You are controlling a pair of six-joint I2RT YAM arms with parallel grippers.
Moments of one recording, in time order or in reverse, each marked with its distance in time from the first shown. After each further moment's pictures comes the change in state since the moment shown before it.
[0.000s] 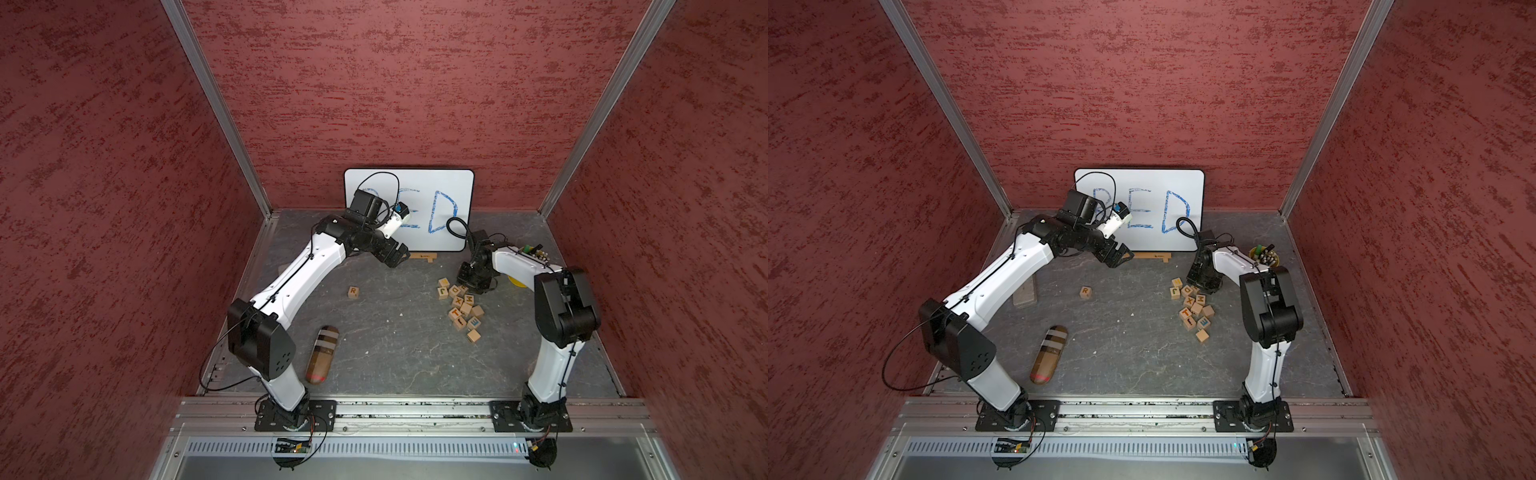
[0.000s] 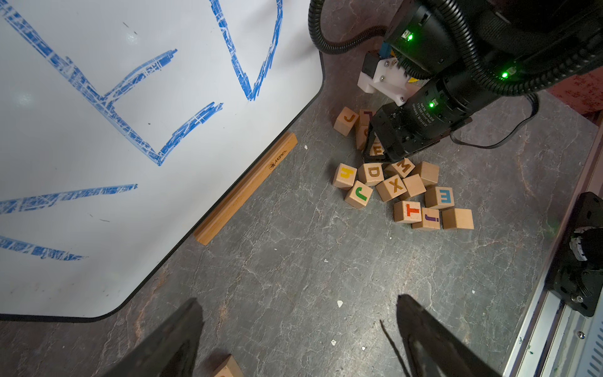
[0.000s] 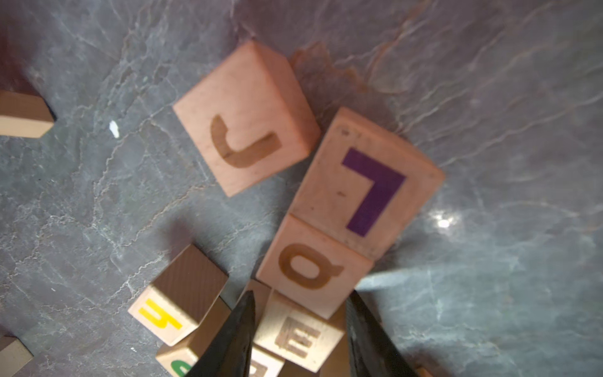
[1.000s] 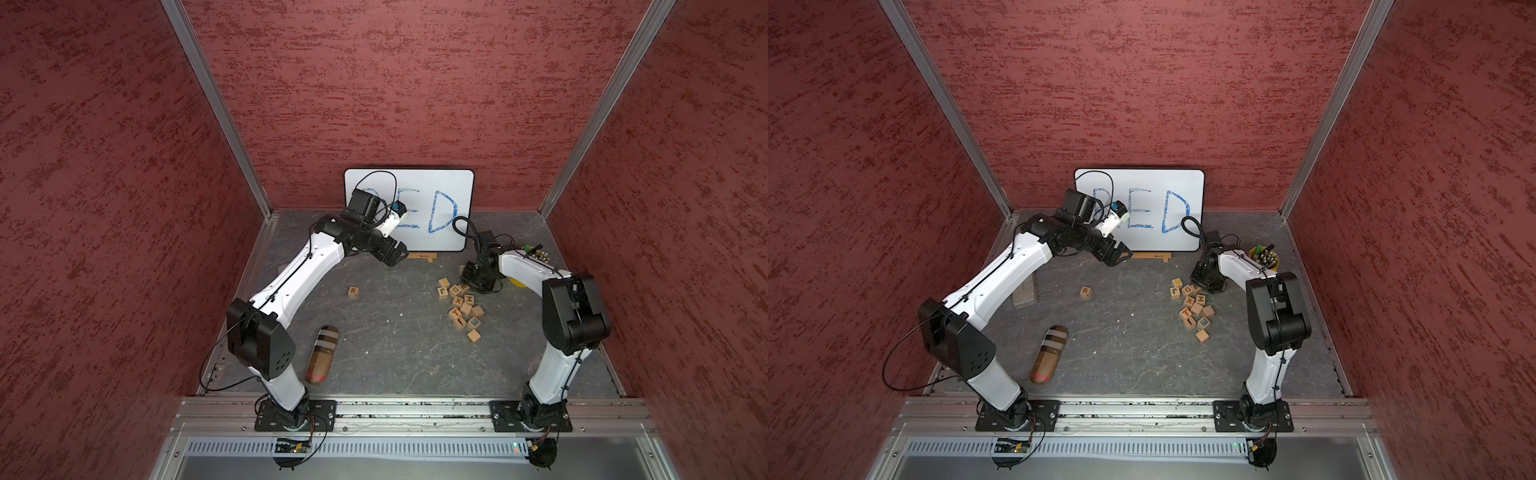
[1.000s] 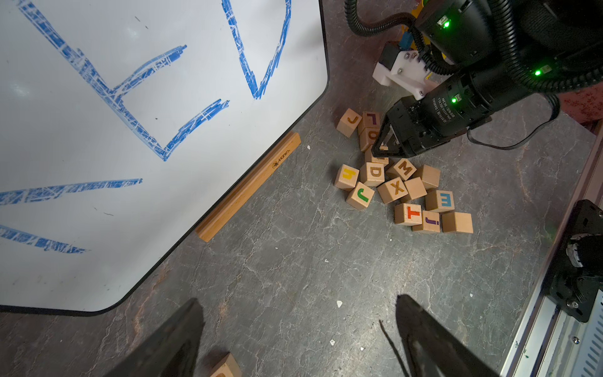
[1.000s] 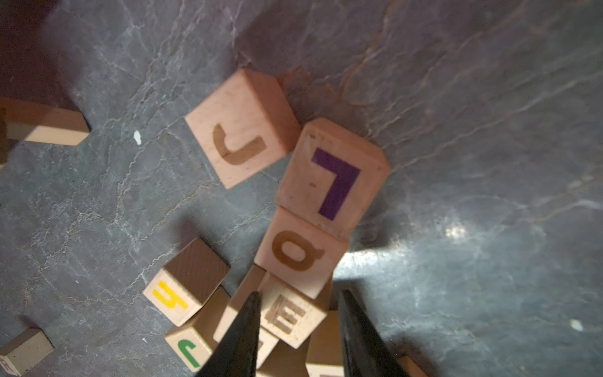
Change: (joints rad) left arm 0.012 0.000 0.002 -0.002 0.006 -0.017; right arm -0.034 -0.069 -0.061 0.058 -0.019 0.001
